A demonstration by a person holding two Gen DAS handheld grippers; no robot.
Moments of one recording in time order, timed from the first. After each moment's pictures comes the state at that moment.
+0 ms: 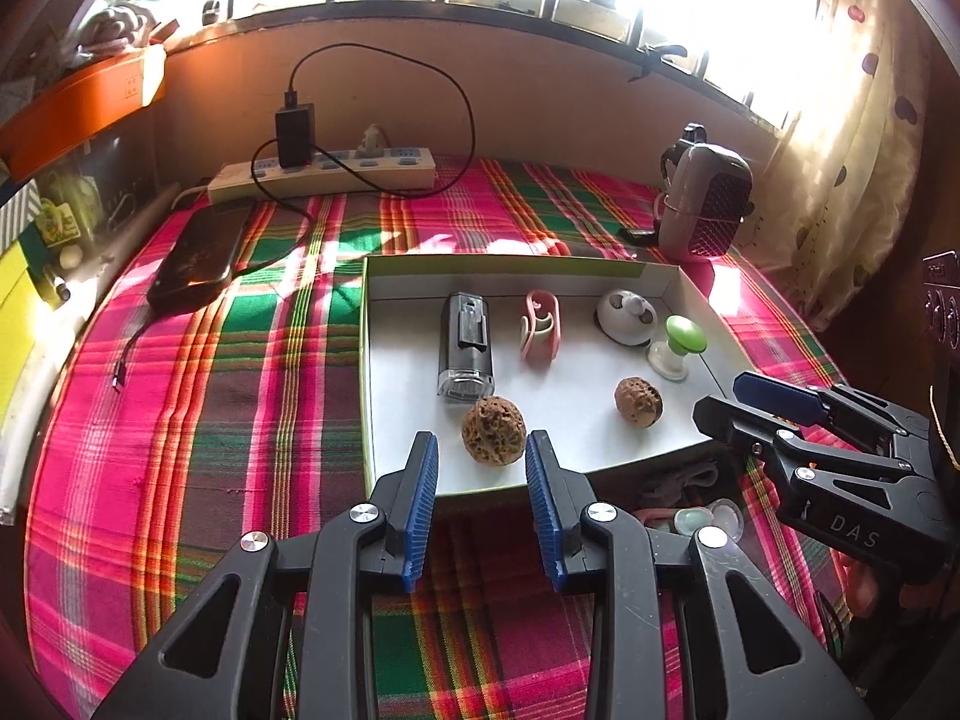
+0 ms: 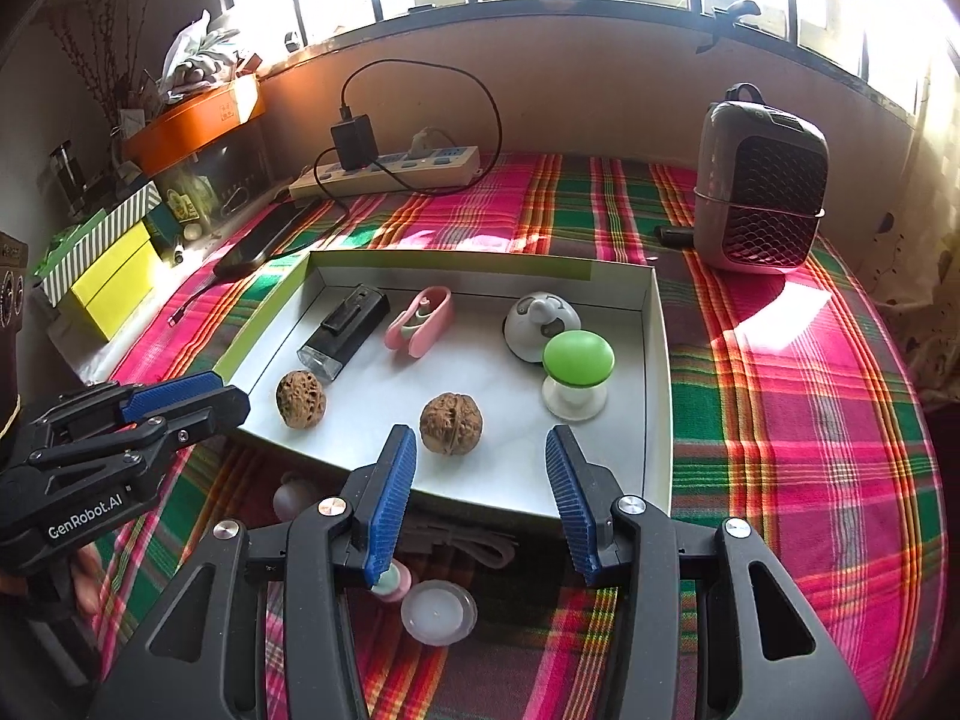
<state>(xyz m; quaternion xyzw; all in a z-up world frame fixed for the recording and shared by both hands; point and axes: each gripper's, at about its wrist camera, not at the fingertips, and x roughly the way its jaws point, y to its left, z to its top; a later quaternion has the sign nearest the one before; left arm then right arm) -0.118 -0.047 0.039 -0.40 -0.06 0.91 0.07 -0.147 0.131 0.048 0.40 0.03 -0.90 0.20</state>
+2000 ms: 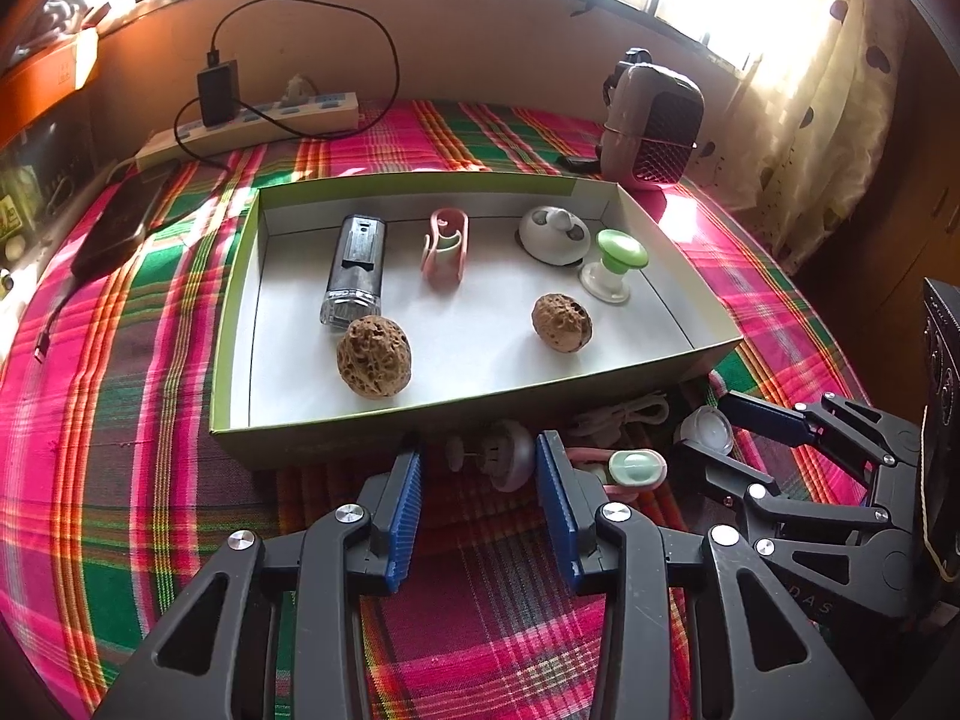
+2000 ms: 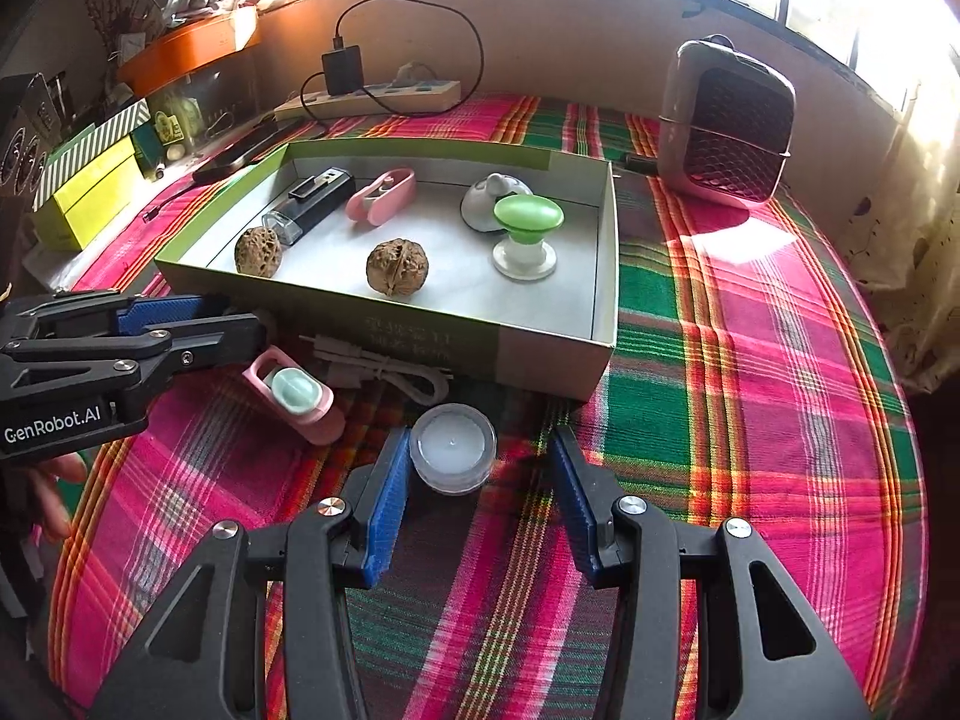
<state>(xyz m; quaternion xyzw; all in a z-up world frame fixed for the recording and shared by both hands) -0.120 -0.005 0.013 -0.44 -0.04 0.89 0.12 -0.114 0.154 0.011 0.43 0.09 -0.88 0.18</state>
